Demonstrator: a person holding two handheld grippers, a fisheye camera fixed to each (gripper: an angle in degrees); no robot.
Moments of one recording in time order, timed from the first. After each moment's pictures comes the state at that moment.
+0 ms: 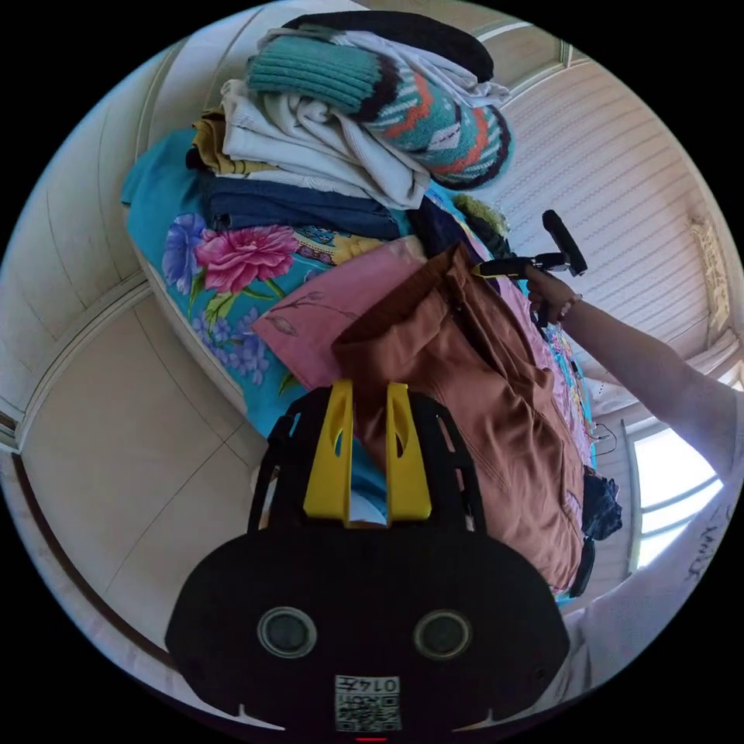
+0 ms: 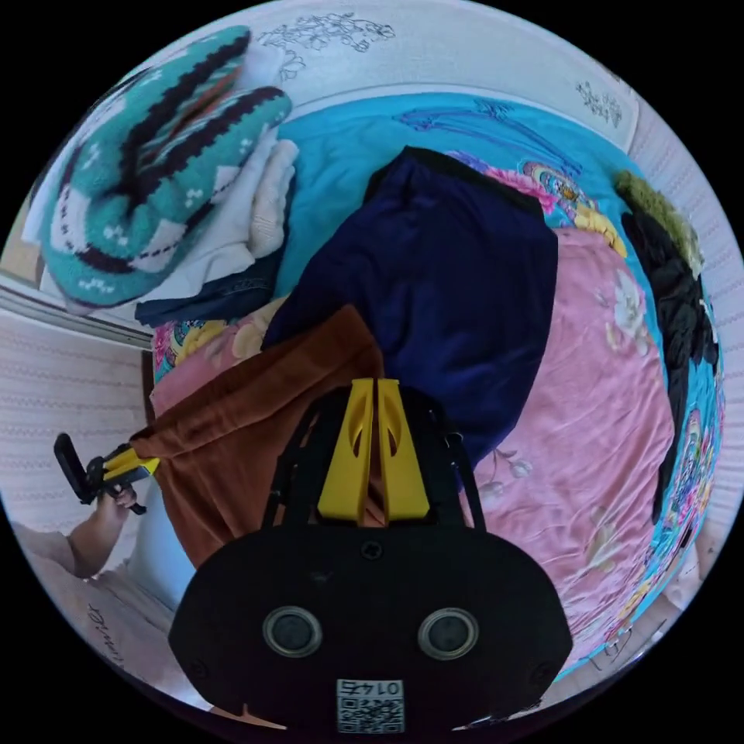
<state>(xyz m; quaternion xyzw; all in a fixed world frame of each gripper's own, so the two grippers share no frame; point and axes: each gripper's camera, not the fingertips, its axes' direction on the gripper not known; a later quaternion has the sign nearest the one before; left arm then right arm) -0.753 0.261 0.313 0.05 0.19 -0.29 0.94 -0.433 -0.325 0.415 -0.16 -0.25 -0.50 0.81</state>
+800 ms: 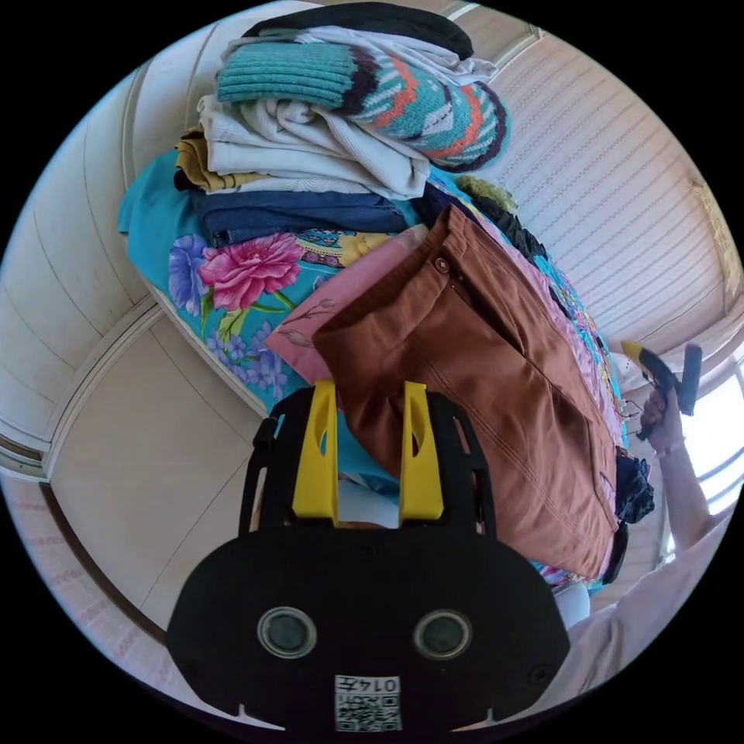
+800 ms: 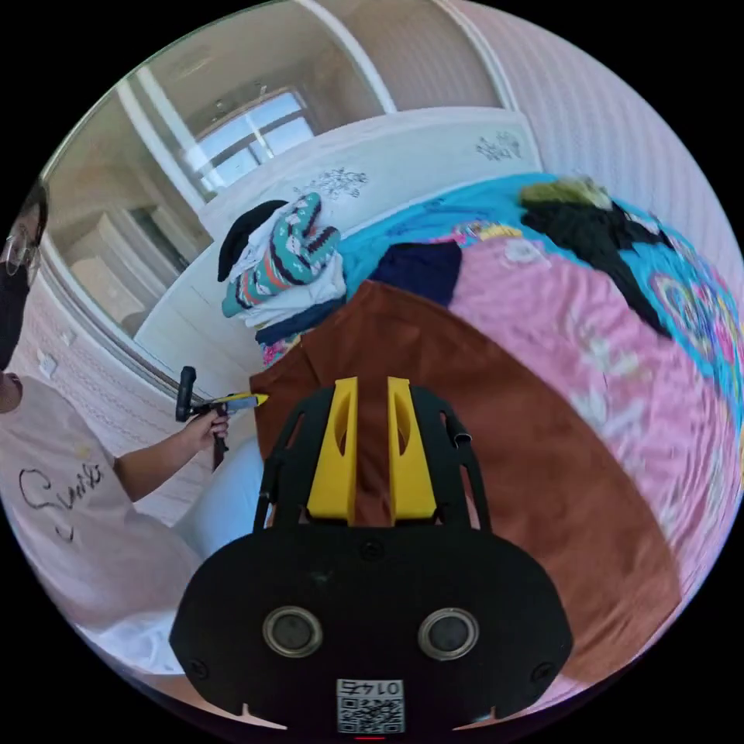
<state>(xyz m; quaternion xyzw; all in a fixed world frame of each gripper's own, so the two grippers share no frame) -0.831 0.252 0.324 0.01 0.12 -0.26 0.96 -0.021 -0.227 0.351 -0.11 -0.42 -0.22 0.87</state>
